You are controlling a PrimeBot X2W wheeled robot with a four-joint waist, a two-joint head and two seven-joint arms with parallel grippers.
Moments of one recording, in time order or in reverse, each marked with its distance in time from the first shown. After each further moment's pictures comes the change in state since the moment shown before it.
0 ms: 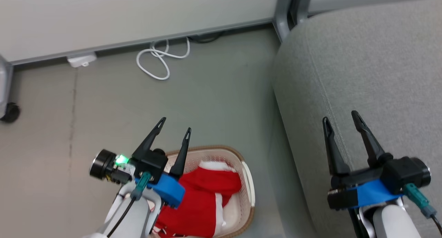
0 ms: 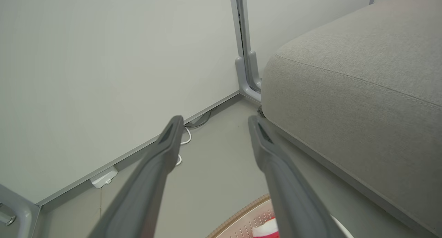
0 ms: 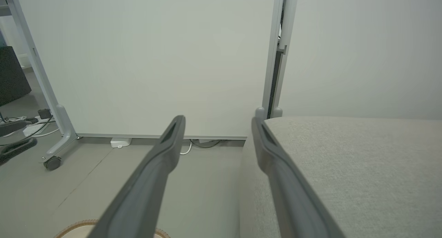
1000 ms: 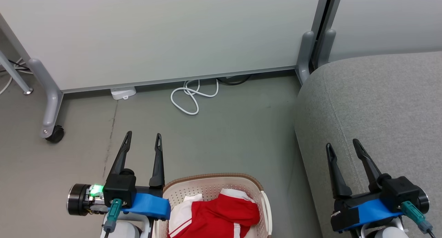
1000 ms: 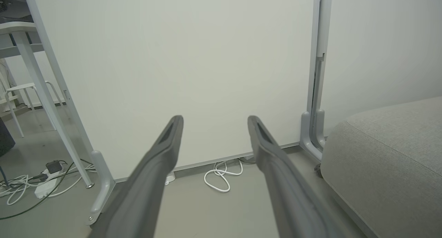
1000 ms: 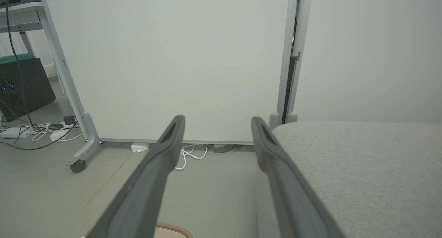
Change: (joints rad) left arm 0.192 -0.041 0.135 -0.225 -0.074 0.132 0.001; right arm 0.079 0.001 -0.021 0.066 0.026 0.000 0.001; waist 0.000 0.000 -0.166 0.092
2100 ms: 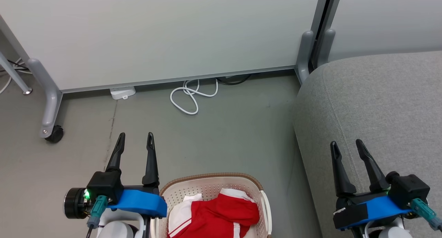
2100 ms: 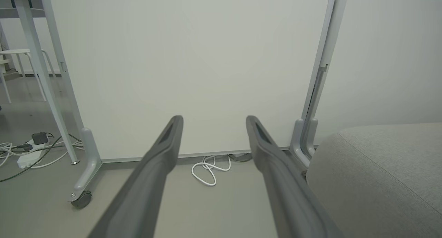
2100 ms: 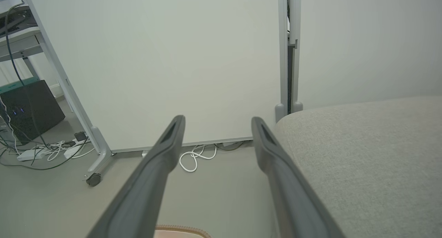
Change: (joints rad) left arm 0.007 0.010 0.007 -0.026 -0.162 -0.002 0.039; right arm 0.004 0.002 -0.004 -0.014 0.142 -0.001 0.040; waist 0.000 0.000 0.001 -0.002
